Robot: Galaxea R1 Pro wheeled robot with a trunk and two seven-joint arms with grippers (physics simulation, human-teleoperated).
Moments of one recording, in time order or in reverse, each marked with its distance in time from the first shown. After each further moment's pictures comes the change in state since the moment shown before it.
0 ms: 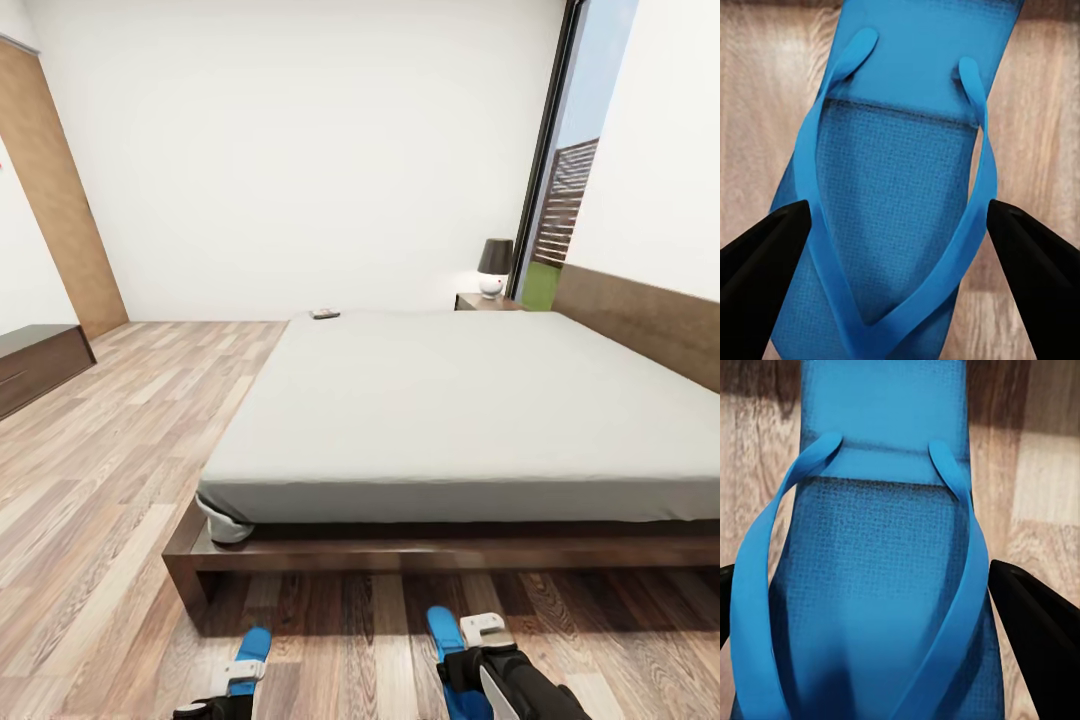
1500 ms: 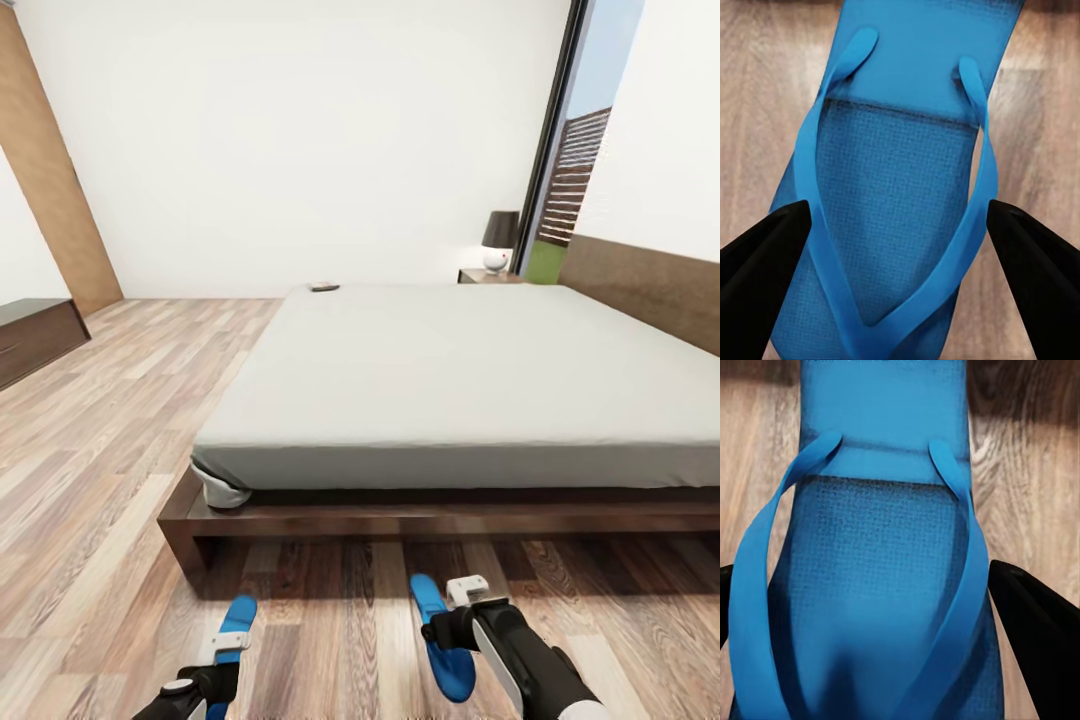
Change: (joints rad) left arm -0.037 0.047 0.000 -0.016 -0.003 -0.067 0.012; right arm 0.008 -0.012 0.012 -0.273 -0.002 0.224 0.091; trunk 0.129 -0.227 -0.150
